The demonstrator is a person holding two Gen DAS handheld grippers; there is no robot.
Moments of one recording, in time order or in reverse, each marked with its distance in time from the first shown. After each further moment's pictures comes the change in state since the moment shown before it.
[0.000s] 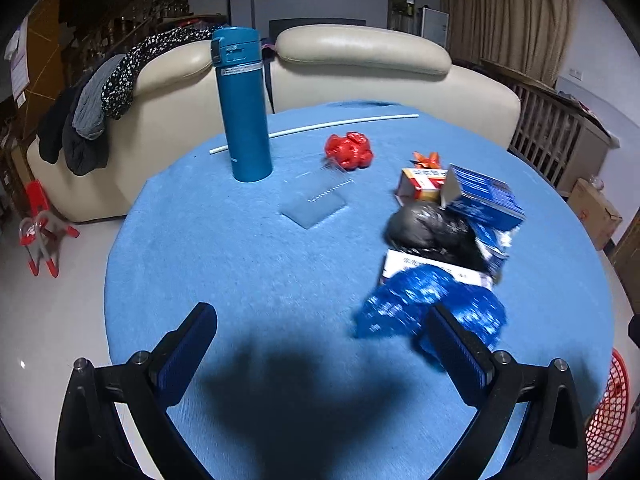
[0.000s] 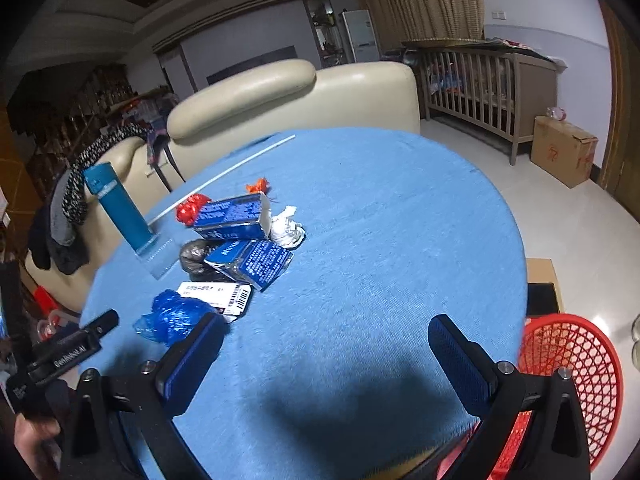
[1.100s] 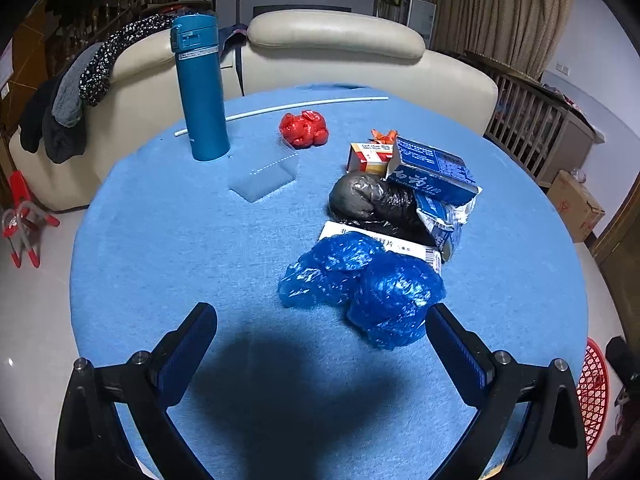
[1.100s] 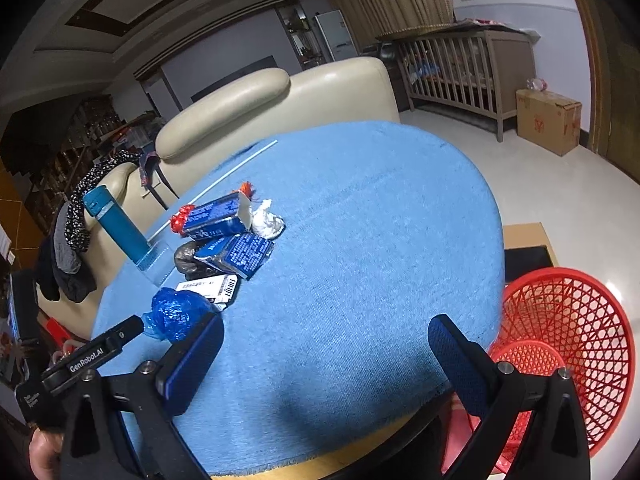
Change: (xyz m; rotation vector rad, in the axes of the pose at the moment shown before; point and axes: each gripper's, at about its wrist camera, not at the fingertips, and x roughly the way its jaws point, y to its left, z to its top) left arm 0.000 -0.041 -0.011 -0.009 0.060 -0.077; right arm -0.013 -0.035 -0.027 0.116 -0.003 0.019
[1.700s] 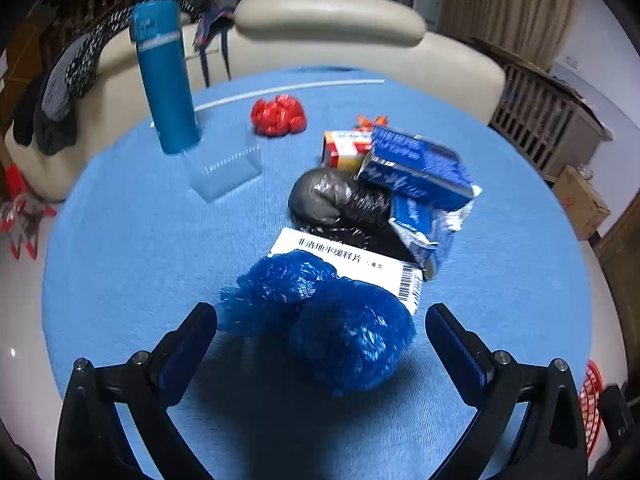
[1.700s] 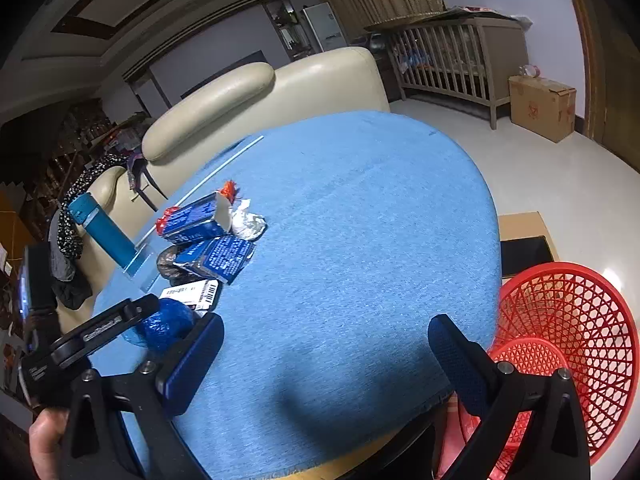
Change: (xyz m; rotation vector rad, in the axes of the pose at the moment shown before) left arm 0.046 -0.038 0.020 -0.032 0.081 0.022; right arm 0.018 -0.017 0.009 0.040 0.033 -0.011
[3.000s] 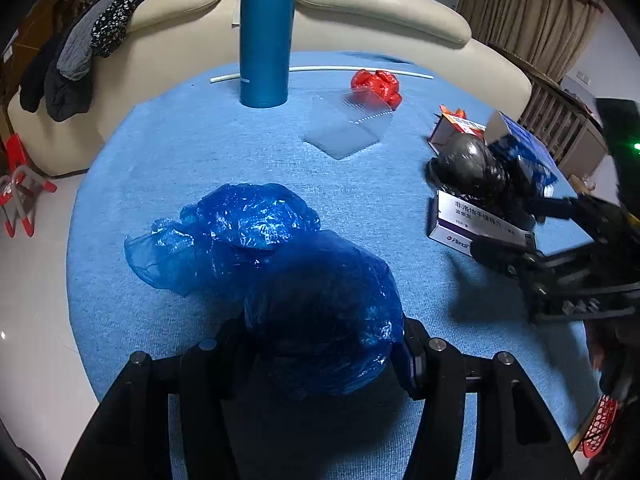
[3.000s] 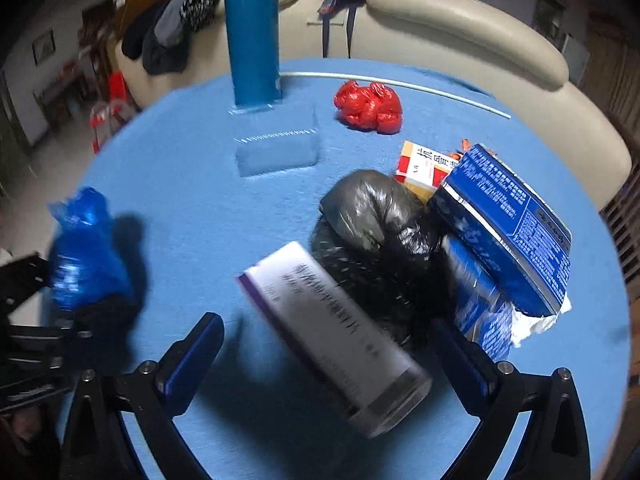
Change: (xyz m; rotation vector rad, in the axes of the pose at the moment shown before) left arm 0.004 0.133 -0.032 -0.040 0.016 -0.045; right arm 0.183 0.243 -0.008 -0.892 0.308 0.180
